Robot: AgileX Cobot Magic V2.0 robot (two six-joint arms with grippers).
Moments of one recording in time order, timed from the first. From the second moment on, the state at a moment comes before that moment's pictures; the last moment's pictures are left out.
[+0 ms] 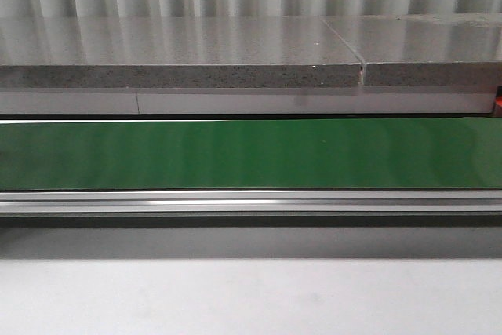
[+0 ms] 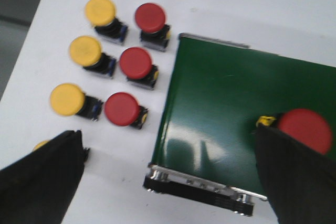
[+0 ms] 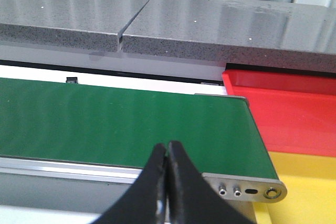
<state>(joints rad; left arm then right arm) 0.14 1.25 -1.12 0.11 0.92 -0.20 -0.01 -0.01 0.03 -0.05 0.13 0.04</state>
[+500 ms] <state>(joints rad) 0.46 1.24 -0.76 0.20 0.70 -0.34 -0.01 -0.01 0.03 -0.05 0.13 0.04</state>
